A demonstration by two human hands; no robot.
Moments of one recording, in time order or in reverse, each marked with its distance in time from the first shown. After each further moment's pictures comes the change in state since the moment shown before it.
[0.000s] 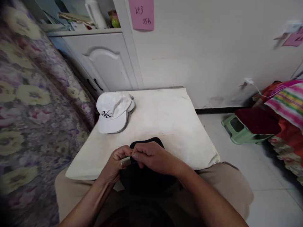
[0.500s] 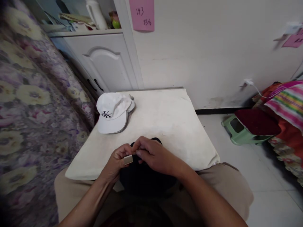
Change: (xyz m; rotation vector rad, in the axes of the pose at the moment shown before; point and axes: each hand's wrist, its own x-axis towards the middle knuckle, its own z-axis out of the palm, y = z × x) left_hand 0.003 0.005 0.005 0.026 -0.016 -0.001; right_hand -0.004 0.002 0.001 0.106 0.068 -0.002
